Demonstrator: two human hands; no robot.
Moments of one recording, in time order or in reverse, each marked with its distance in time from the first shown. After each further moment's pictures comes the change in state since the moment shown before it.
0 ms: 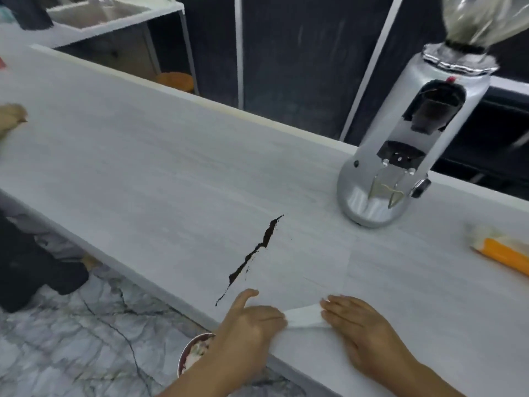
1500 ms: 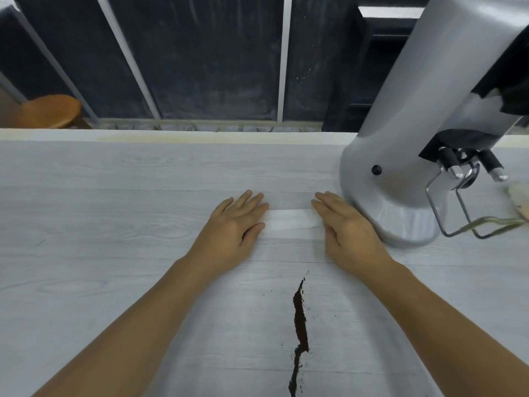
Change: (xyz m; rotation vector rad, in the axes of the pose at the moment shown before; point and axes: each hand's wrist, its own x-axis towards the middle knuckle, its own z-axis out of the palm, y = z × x) left_hand 0.281 -0.275 -0.016 -0.025 -0.202 0.179; right_hand 0.253 0.122 0.049 -0.092 0.285 0.554
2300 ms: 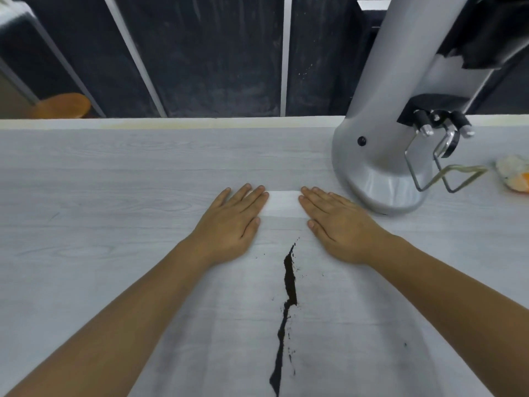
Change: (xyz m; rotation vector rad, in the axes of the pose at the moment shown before) left_hand -0.031 0.029 0.000 0.299 -0.260 -0.016; right_hand -0.036 -0.003 -0.018 -0.293 -0.448 -0.098
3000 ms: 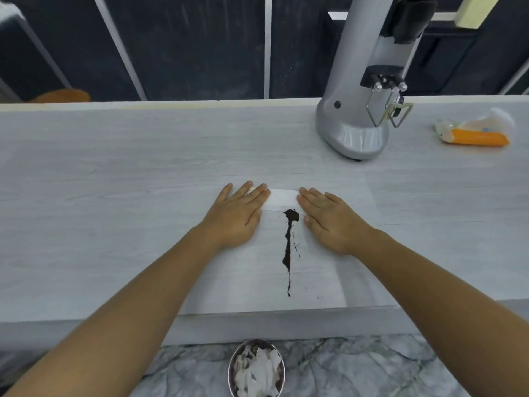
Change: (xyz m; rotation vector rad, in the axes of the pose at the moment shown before) left_hand -0.122 0.049 0.003 -0.063 -0.046 0.041; right_hand -0.118 -0.109 0.015 0.065 -0.006 0.110
